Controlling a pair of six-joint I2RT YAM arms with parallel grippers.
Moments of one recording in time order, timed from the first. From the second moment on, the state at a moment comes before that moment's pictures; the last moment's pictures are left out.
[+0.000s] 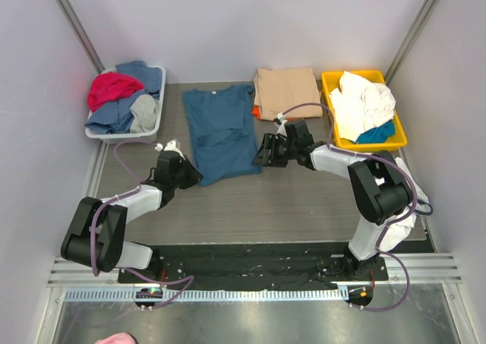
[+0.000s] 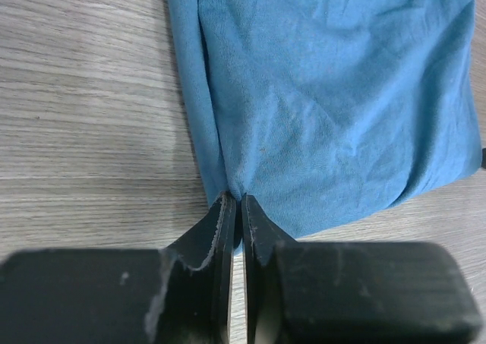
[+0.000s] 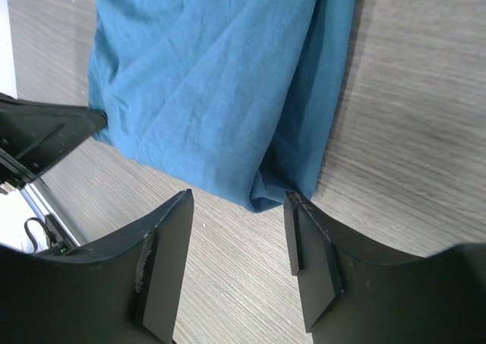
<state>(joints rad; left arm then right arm) -0.27 1.38 0.49 0.21 0.08 -0.66 0.45 1.77 1.01 0.03 -0.43 0.55</state>
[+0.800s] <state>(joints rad) -0.27 1.38 0.49 0.21 0.08 -0.66 0.46 1.83 1.00 0.05 -0.46 0.55</state>
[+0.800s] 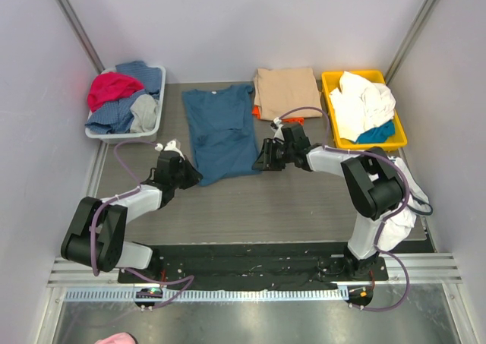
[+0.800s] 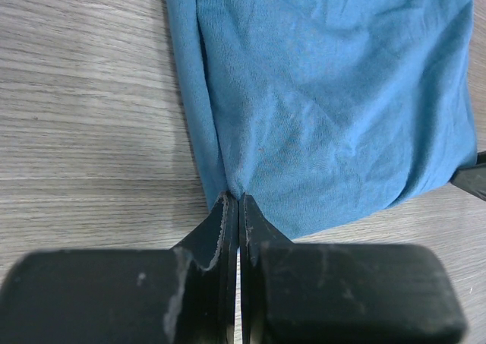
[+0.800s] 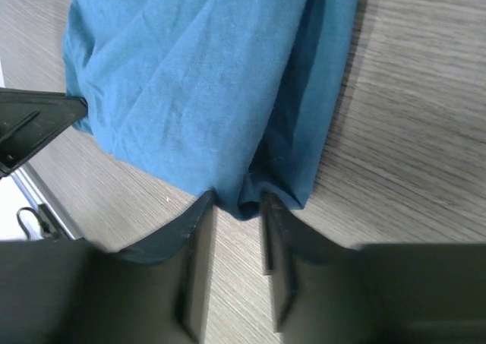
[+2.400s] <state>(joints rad) -0.35 0.77 0.31 -0.16 0.08 -0.81 0.55 1.50 0.76 -0.15 -0.44 0.53</state>
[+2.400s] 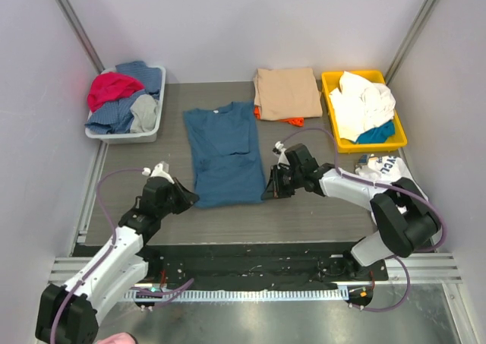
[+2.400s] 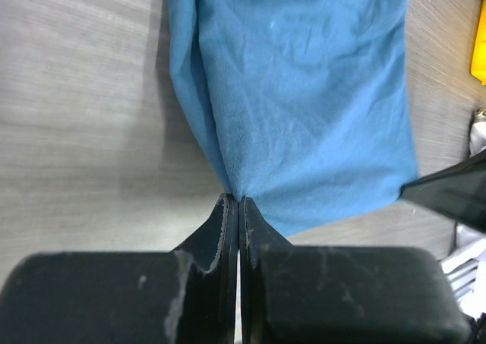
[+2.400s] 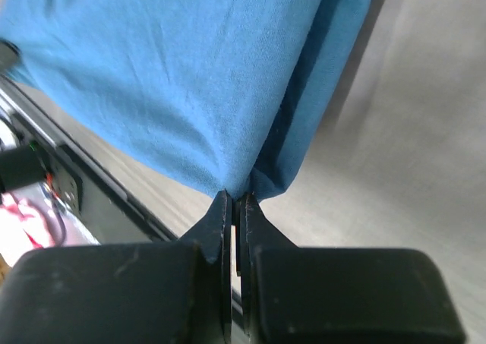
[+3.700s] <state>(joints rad) -0.65 0.29 0.43 -0.78 -0.09 -1.09 0.94 1.09 0.59 -0.31 -0.19 0.81</state>
